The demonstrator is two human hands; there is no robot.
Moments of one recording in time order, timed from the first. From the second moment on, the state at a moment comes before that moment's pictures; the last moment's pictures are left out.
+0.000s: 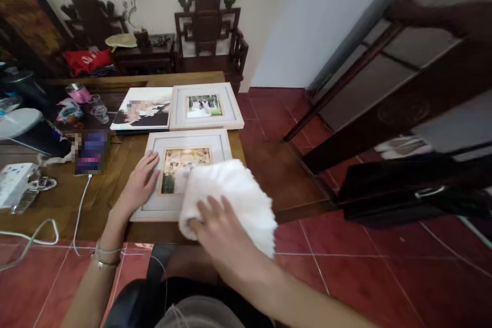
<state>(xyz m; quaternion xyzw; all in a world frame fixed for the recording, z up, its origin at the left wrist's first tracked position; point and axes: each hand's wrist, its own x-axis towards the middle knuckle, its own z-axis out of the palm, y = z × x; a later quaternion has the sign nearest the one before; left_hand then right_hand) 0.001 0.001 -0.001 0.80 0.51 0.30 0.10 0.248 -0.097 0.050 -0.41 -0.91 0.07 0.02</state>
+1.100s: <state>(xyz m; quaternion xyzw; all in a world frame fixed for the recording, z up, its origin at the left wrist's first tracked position) -0.002 0.005 -0.001 0.80 0.51 0.30 0.12 0.261 0.083 0.025 -0.39 -0.92 -0.06 0.05</state>
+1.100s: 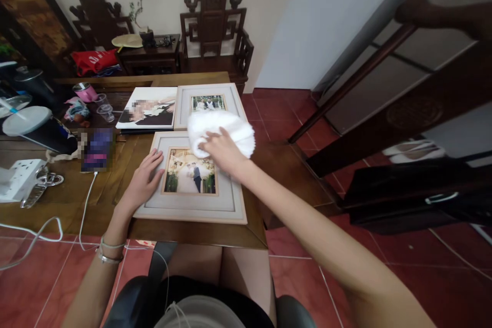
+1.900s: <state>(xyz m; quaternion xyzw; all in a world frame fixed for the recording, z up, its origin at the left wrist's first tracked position) -0.001 0.005 -0.002 0.79 0.51 0.31 0.13 0.273 0.032 0.085 -0.47 -0.87 -0.06 0.11</state>
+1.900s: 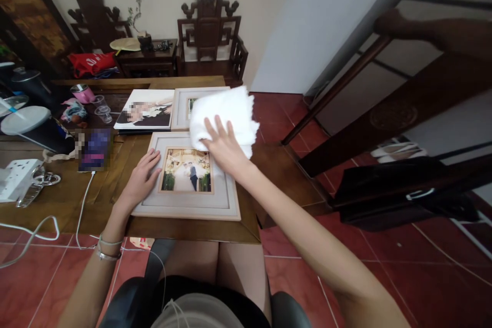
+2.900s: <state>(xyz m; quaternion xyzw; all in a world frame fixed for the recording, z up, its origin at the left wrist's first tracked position) 0.000 0.005 -0.004 0.80 0.51 0.30 0.12 0.242 0.050 0.038 -0.48 -0.87 -0.01 0.08</state>
